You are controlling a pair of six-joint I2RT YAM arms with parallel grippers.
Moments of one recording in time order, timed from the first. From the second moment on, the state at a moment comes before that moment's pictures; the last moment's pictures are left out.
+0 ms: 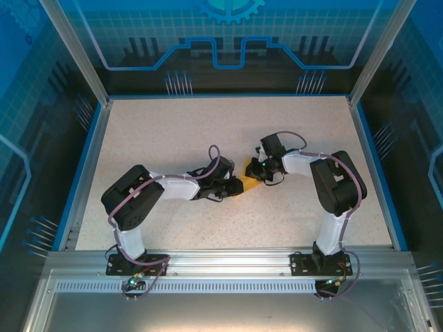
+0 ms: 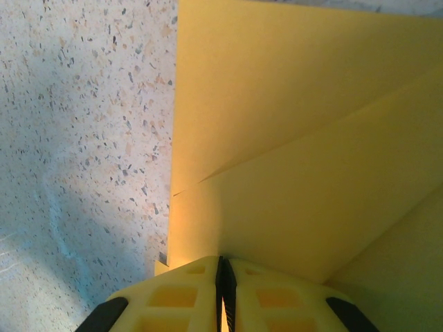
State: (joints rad) left arm -0.74 1.83 0.90 0.08 0.26 -0.93; right arm 0.38 1.88 1.02 -0.26 -0.42 0.64
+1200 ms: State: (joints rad) left arm -0.74 1.85 0.90 0.04 0.26 -0.95; right arm 0.38 1.88 1.02 -0.27 -0.42 0.64
